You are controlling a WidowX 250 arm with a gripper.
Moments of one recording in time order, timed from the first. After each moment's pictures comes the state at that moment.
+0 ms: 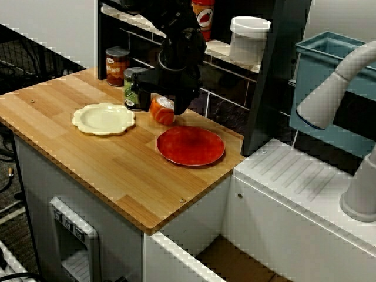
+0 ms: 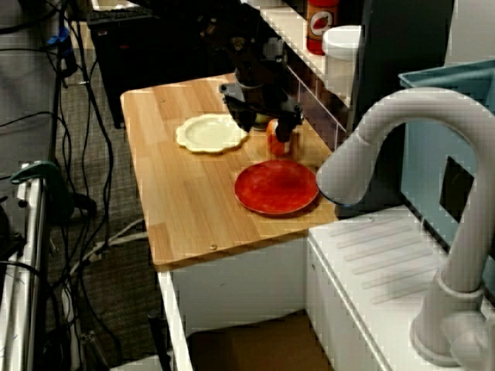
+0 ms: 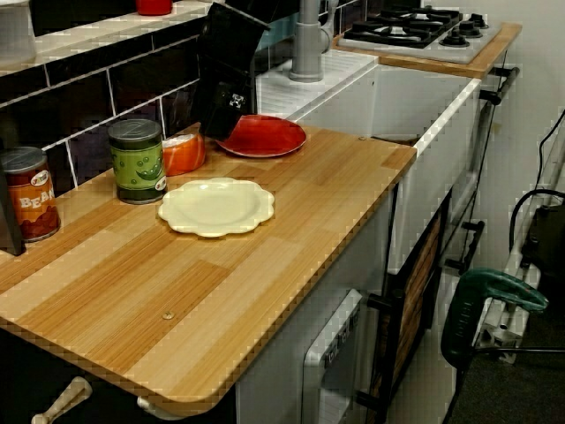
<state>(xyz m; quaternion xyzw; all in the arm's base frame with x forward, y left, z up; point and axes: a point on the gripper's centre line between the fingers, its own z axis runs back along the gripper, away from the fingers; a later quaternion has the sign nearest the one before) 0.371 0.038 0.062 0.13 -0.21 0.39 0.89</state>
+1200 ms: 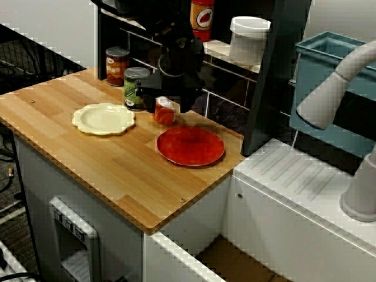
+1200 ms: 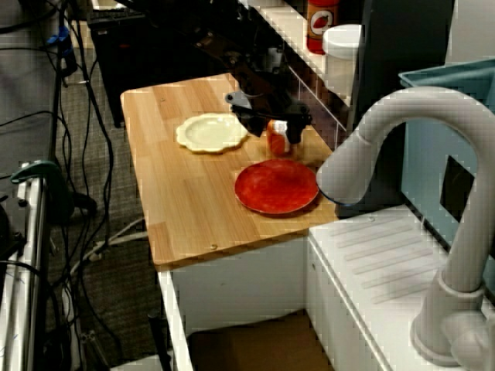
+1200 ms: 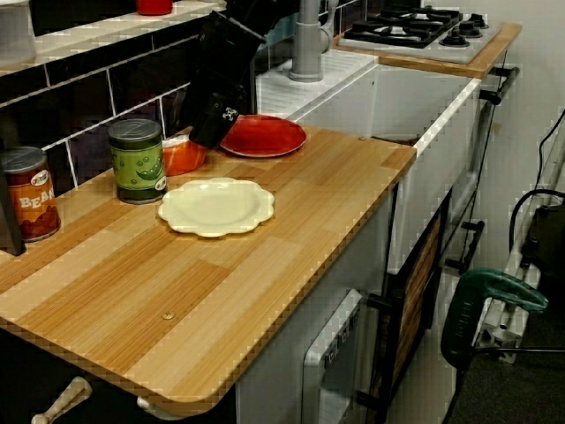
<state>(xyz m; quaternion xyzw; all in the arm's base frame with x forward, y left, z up) 0.383 0.039 0.053 0.10 -0.26 0.41 0.87</state>
